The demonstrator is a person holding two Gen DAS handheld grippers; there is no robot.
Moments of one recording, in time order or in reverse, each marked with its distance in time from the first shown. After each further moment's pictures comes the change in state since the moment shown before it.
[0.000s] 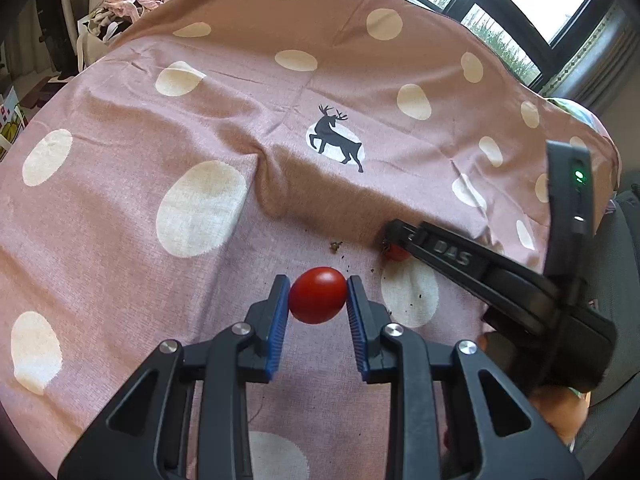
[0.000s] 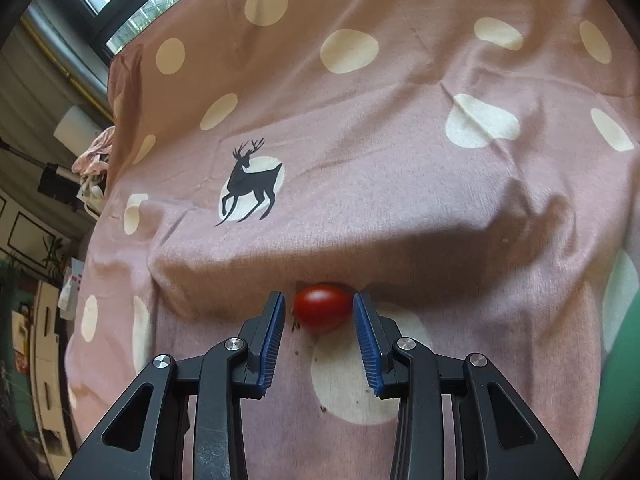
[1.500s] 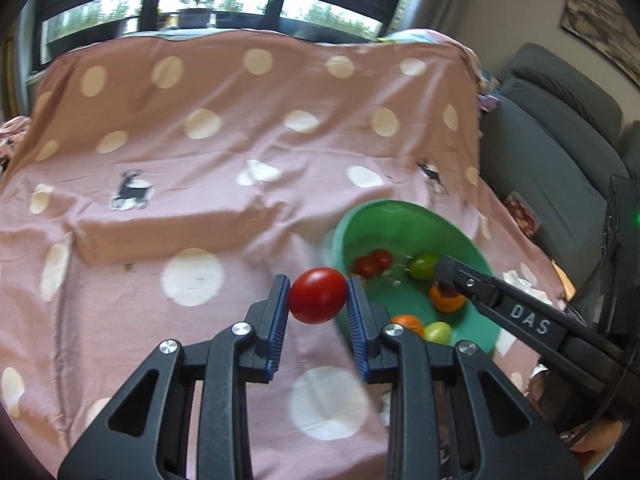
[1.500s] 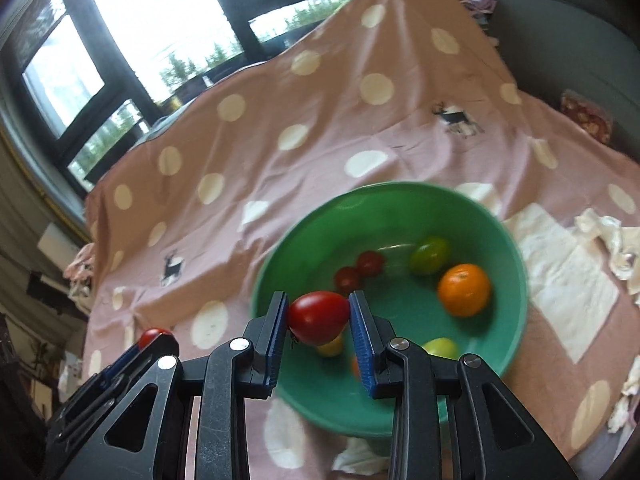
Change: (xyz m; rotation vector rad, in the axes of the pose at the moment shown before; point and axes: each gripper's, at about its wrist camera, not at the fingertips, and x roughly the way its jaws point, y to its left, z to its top) left arm -0.053 -0.174 -0.071 0.442 -0.060 -0.267; right arm -0.200 -0.143 -0.087 0.274 -0.344 -0.161
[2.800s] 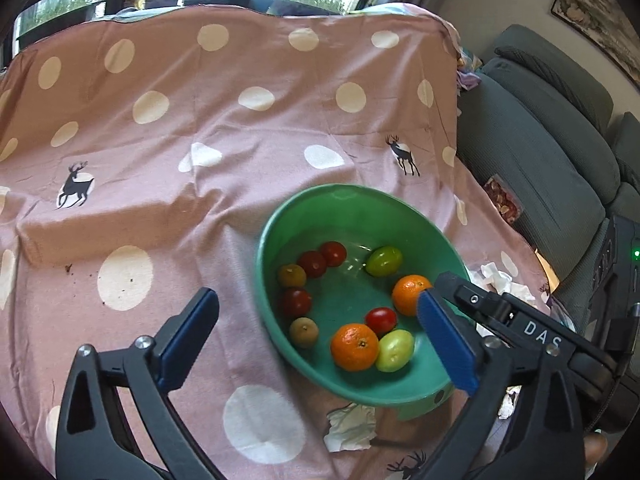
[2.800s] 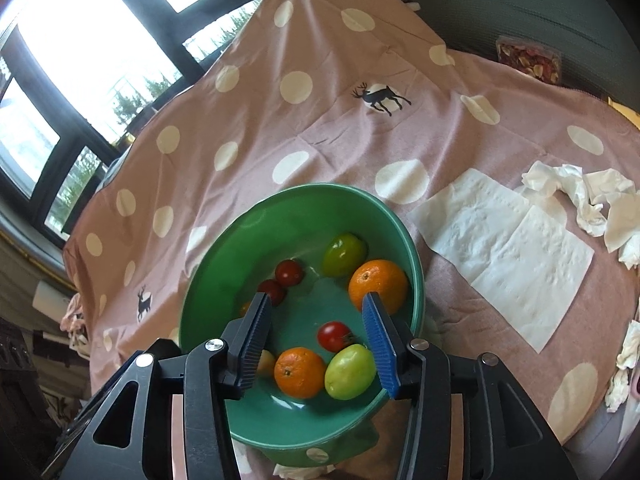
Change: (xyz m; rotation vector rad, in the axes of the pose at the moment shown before) left arm 0.035 -0.031 0.009 -0.003 0.068 -0.059; right arm -0.006 -0.073 0.003 0.196 0.024 -0.024
